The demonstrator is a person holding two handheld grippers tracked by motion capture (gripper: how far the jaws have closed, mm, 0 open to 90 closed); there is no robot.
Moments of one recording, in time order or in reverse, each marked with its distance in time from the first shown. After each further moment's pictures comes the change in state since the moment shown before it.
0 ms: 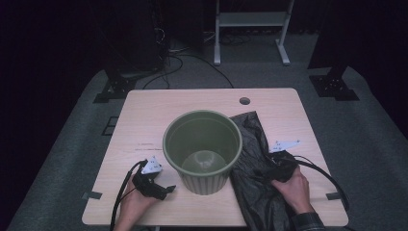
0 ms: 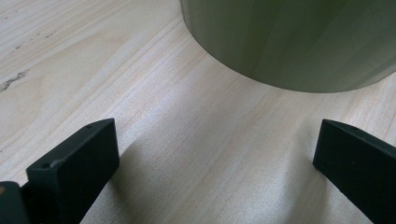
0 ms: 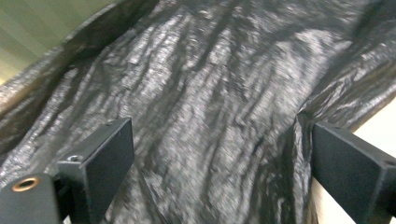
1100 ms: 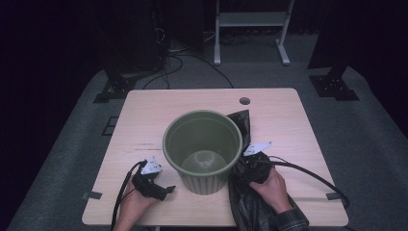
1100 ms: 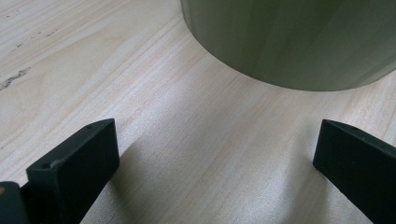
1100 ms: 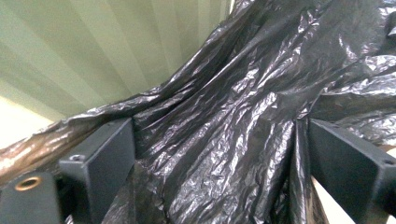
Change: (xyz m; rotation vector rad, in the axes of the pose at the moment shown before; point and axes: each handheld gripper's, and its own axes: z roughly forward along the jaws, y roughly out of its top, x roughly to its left) left arm -0.001 -0.001 -0.001 -0.001 0.002 -0.003; right arm 0.047 0.031 0.045 -0.010 0.064 -0.124
